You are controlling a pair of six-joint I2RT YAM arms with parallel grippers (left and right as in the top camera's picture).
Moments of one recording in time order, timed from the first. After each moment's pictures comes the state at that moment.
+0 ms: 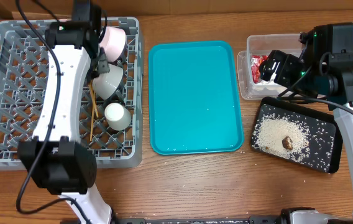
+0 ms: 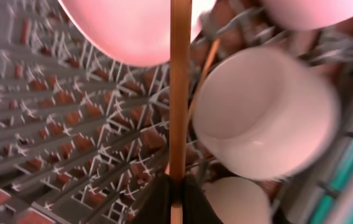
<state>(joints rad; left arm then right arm) -0.02 1.94 1.91 -1.33 -0.34 -0.34 0.06 1.45 1.60 -1.14 -0.20 0.44</state>
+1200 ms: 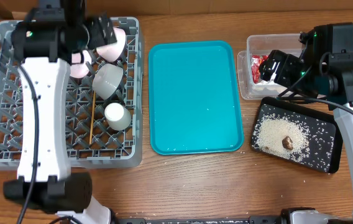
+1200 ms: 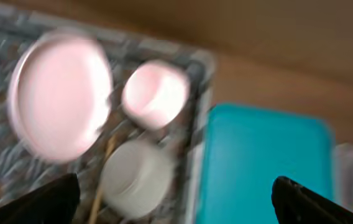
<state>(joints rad) -0.01 1.78 2.11 -1.15 0.02 -0.27 0.06 1.45 1.60 -1.14 -0.20 0.44</state>
